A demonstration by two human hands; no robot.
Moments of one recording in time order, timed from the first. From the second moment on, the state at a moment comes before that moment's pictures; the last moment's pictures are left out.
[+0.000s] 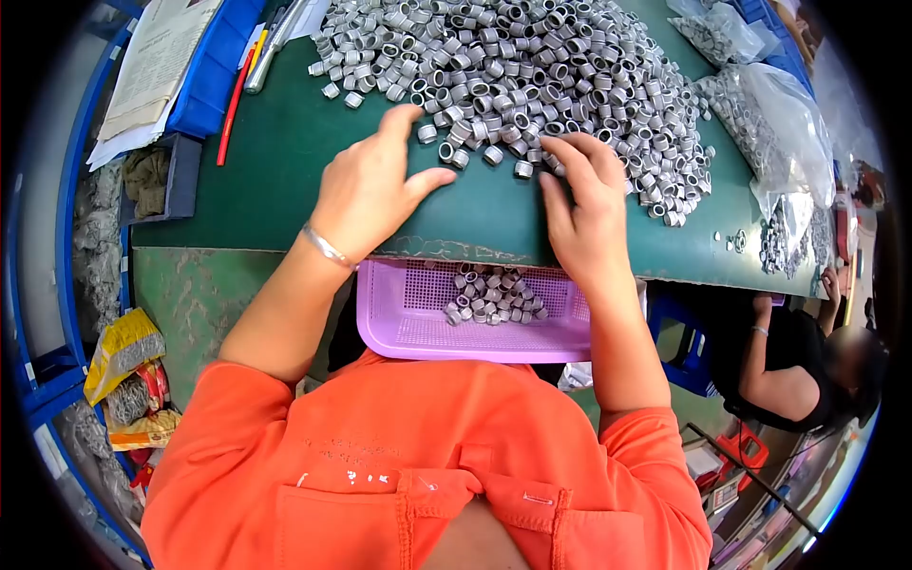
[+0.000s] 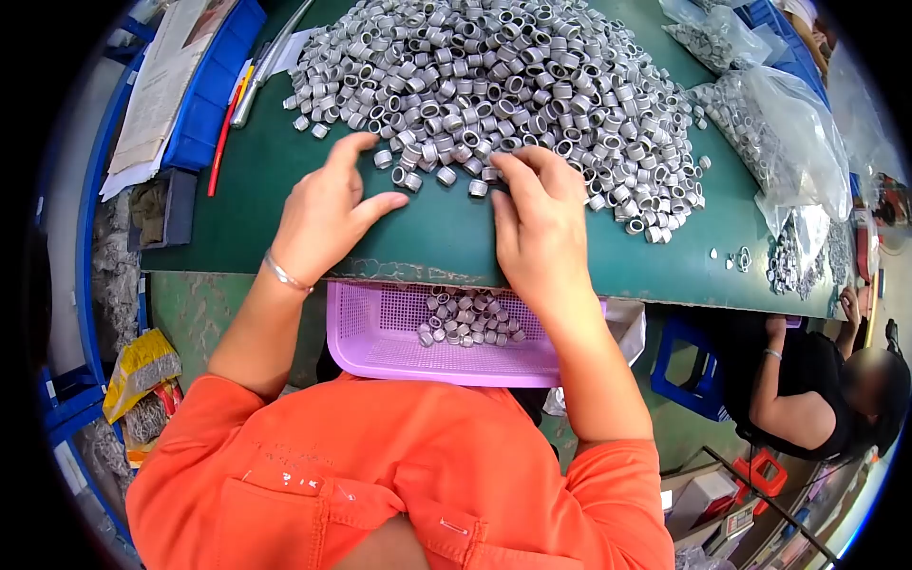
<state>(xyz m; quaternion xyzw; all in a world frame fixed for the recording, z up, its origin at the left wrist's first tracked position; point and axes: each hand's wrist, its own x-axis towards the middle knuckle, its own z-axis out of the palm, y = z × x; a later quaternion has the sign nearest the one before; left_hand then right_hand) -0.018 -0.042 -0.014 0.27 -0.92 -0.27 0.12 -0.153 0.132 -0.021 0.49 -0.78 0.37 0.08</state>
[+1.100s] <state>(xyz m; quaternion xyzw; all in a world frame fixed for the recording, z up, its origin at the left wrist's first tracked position) -0.011 0.002 -0.030 0.13 -0.87 -0.37 0.29 -0.129 0.186 -0.029 0.13 -0.44 0.78 -0.43</state>
